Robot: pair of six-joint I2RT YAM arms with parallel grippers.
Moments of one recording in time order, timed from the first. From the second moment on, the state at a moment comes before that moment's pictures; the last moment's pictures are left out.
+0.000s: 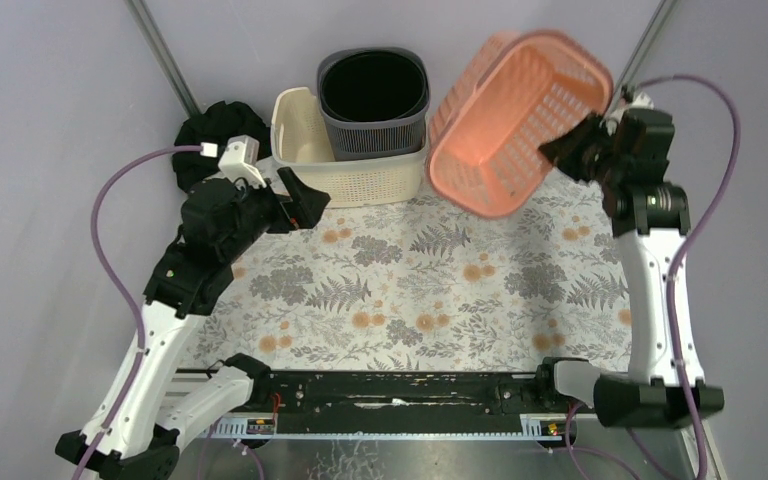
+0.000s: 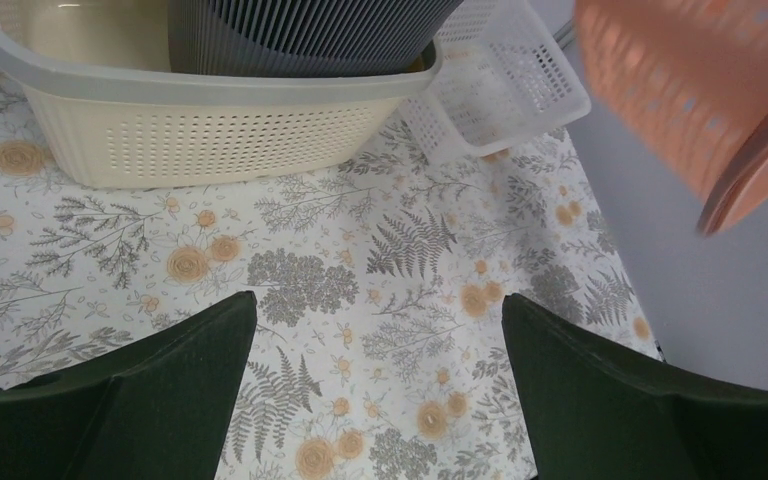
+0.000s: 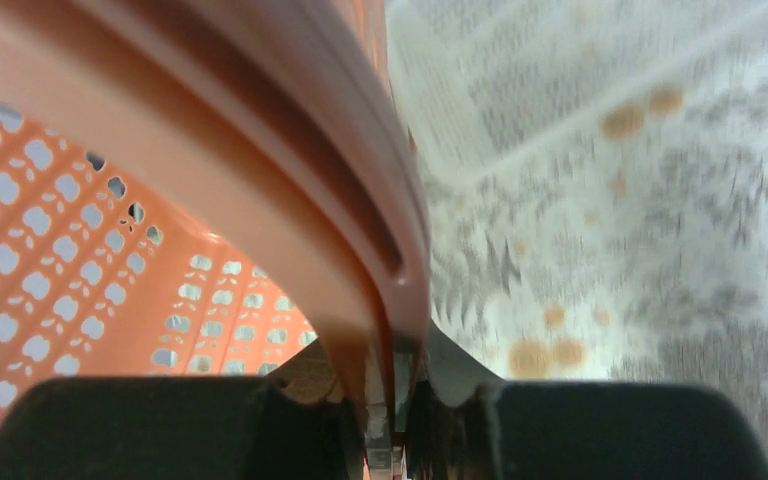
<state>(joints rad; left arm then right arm) -0.39 0.88 1.20 -0.57 0.06 -0.48 -0.03 1.21 1.54 -0.71 -0.23 0.58</state>
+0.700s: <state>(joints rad) -0.39 0.67 1.27 -0.84 0.18 -0.57 0.30 0.91 1.00 -0.95 -0.36 0.58</state>
